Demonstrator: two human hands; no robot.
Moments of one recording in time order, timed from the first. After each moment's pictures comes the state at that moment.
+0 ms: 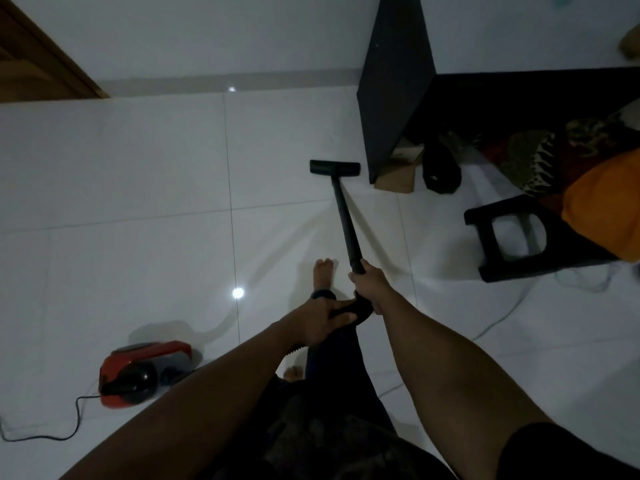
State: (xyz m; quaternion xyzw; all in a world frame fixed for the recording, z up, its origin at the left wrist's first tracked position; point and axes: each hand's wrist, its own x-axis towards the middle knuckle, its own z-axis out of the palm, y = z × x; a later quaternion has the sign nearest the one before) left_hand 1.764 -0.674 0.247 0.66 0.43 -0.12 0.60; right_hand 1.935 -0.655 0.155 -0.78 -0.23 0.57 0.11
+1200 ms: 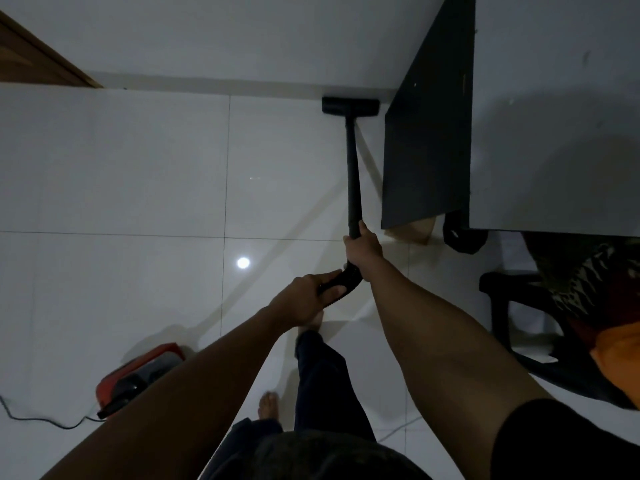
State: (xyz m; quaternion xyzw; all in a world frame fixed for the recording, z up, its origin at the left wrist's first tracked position) left_hand 1.842 -0.335 0.201 0.56 0.56 -0.06 0.61; right_hand 1.991 -0.269 0.119 -0.79 -0.28 0.54 0.05
